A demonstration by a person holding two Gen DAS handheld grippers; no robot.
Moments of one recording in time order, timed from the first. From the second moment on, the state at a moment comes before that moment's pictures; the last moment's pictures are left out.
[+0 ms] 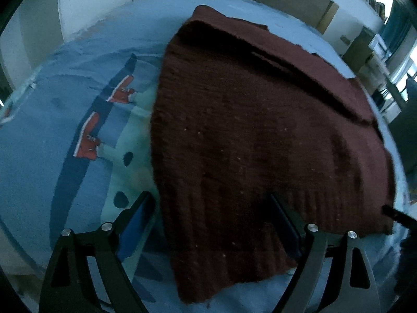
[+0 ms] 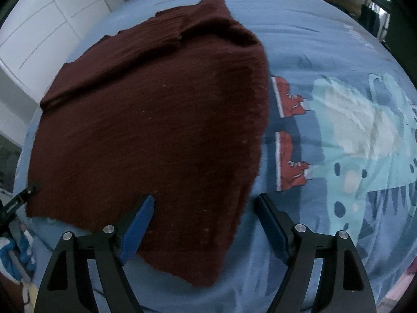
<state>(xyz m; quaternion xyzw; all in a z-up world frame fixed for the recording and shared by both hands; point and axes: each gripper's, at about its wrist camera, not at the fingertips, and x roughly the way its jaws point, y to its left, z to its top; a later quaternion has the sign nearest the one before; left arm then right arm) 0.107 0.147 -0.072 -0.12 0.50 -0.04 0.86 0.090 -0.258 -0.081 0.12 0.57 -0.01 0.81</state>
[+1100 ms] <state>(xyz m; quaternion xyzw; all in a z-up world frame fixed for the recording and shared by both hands) 0.100 0.196 -0.064 -0.37 0.50 -0.16 0.77 0.082 -0.289 -0.091 0.27 0.52 0.08 0.81</state>
